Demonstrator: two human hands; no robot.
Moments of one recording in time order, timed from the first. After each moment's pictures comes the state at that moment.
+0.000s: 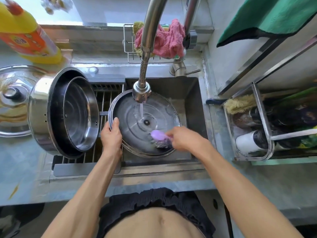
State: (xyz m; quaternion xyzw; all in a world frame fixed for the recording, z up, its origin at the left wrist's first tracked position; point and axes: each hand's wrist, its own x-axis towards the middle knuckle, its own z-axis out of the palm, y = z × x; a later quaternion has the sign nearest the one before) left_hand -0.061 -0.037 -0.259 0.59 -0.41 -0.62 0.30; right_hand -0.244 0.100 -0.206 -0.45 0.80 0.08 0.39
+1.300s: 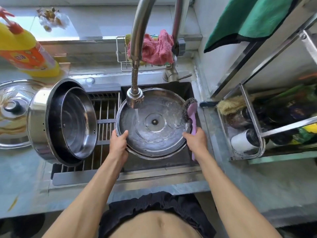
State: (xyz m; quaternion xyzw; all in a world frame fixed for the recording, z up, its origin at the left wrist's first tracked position) left_hand -0.080 -0.026 -0.271 0.59 -0.35 -0.70 0.22; right_hand -0.262 0.146 -0.251 0.00 0.87 -0.40 0.30
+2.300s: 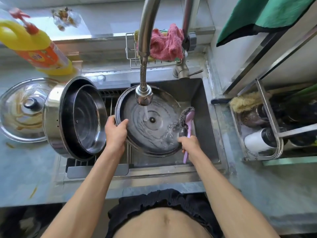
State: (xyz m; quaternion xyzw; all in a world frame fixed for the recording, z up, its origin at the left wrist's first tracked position) left_hand -0.072 -0.051 -0.230 0.60 -0.49 -0.57 0.27; right_hand -0.233 0.124 -0.290 0.09 0.80 -0.41 0.43
